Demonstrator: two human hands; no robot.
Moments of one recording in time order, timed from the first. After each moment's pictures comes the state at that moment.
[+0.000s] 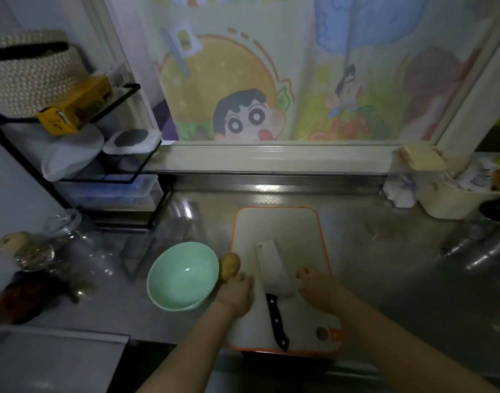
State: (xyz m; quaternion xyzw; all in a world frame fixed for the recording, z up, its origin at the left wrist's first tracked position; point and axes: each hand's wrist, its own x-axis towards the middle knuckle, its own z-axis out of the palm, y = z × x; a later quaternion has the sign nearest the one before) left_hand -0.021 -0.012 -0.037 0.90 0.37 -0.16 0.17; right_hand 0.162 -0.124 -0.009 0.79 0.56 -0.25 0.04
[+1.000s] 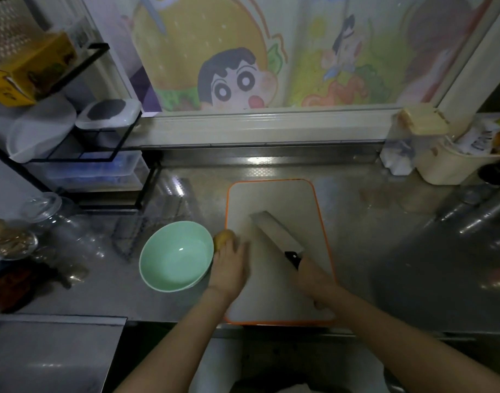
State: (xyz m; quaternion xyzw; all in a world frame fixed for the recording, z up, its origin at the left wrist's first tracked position) left_hand -0.028 -0.018 -0.030 0.92 0.39 -0.05 0.05; right_hand 0.129 -0.131 -0.037 0.86 0.33 -0.36 -0.15
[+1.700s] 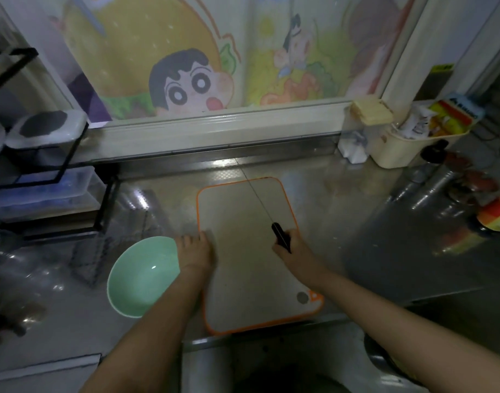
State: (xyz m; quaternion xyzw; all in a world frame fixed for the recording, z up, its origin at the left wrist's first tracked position) left_hand -0.003 0.039 -0.025 0.89 0.43 -0.16 -0.04; right_hand 0.127 -0.143 0.040 0.78 0.32 -0.36 -0.41
